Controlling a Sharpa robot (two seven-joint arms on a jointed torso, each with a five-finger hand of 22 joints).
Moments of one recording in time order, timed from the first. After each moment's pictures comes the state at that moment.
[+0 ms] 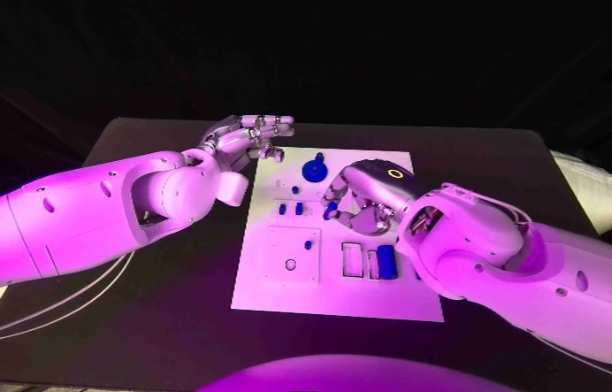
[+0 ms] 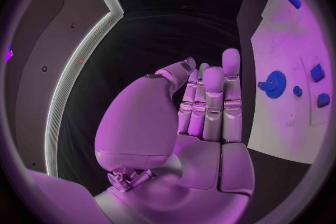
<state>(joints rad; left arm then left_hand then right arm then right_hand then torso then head) 1.21 -0.89 -0.04 1.58 0.10 -0.23 0.31 1.37 -0.14 0.48 -0.02 0.10 1.05 0.16 0.11 0.07 1.16 0.09 0.19 0.10 1.27 0.01 1.06 0.64 0.17 1.22 0.11 0.50 1.06 0.90 -0.81 0.22 1.93 -1.80 -0.21 -0.36 1.44 -0.13 0.51 0.03 0.06 1.19 0.12 0.10 0.10 1.20 0.08 0.15 0.06 1.47 -0.02 1.18 1.05 0.10 1.35 0.08 1.34 1.17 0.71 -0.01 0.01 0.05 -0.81</state>
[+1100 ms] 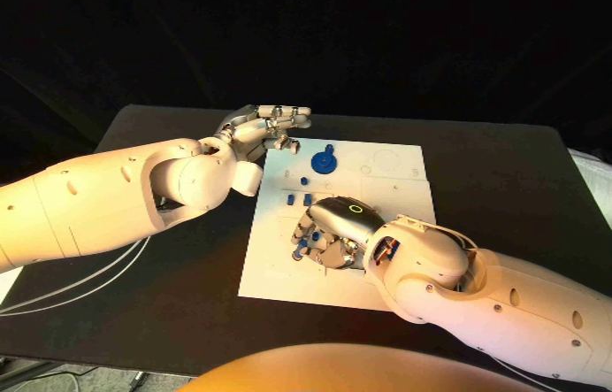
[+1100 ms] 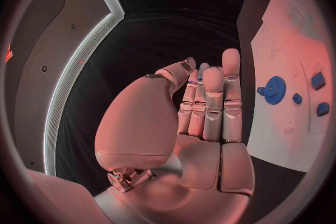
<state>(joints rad) 1.21 -0.87 -0.04 1.58 0.09 -0.22 0.31 1.37 -0.14 0.48 -0.02 0.10 1.05 0.16 0.11 0.07 1.16 0.09 0.19 0.10 1.27 0.01 1.06 0.64 0.17 1.22 0.11 0.50 1.06 0.82 -0.66 0.15 1.82 -1.77 -0.18 -0.28 1.44 -0.13 0.52 0.02 0.06 1.19 0.12 0.10 0.09 1.20 0.08 0.13 0.06 1.47 -0.02 1.18 1.04 0.10 1.35 0.08 1.34 1.16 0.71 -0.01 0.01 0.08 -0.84</state>
